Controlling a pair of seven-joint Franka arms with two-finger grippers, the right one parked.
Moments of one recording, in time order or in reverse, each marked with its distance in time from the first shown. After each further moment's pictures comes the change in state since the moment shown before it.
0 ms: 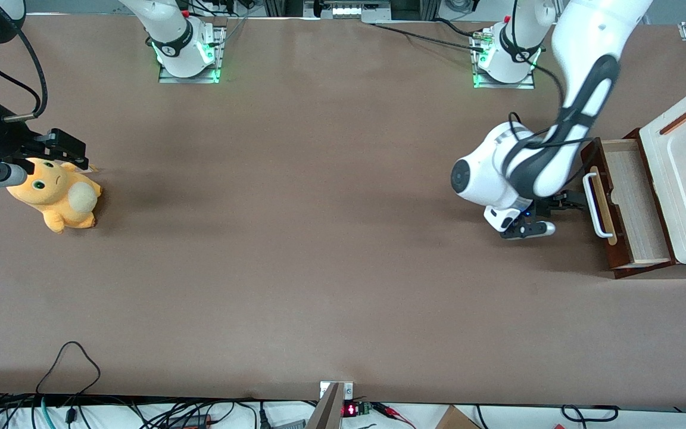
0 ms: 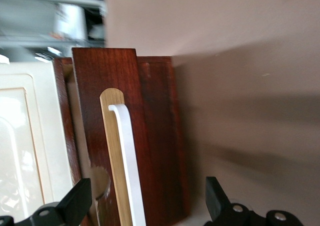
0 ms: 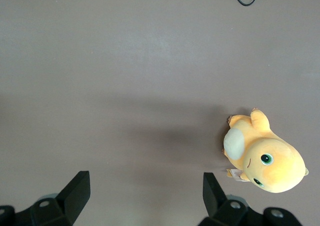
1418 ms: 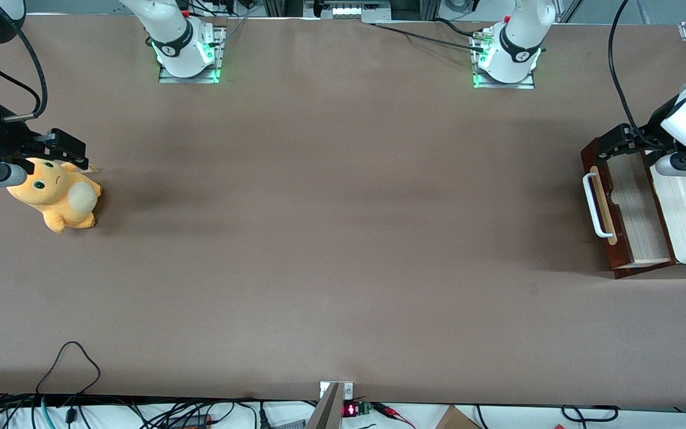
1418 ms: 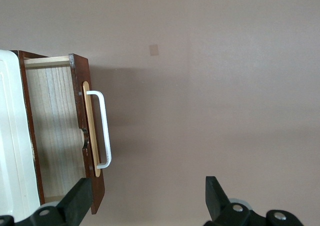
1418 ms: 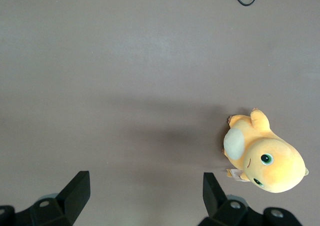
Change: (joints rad) arm 0.104 -0.465 0.274 0.194 -1.029 0.027 0.791
